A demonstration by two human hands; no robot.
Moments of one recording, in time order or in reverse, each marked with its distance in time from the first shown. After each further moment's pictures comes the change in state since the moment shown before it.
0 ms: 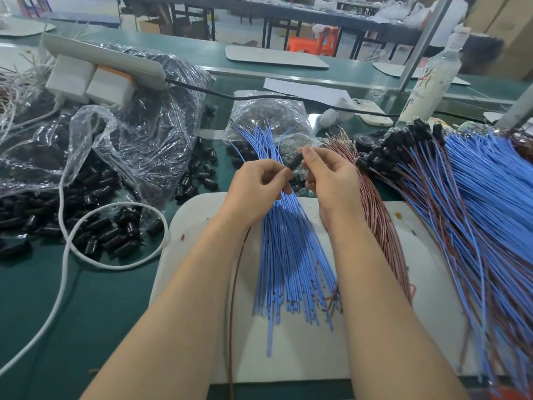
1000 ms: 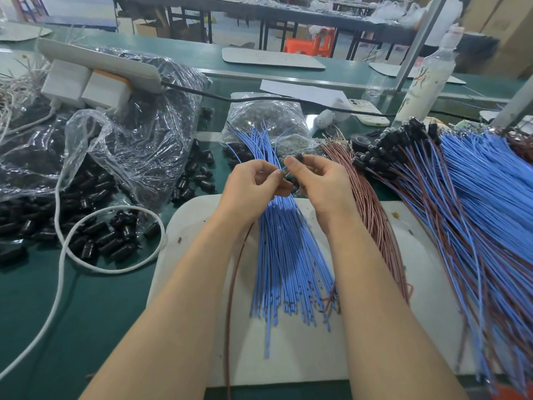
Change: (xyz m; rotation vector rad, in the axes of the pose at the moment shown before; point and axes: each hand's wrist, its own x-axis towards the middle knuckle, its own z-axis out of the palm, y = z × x) left_hand 0.002 -0.004 0.001 -0.186 0.012 -0.103; right_hand -0.001 0.001 -0.002 -0.132 -0.088 0.011
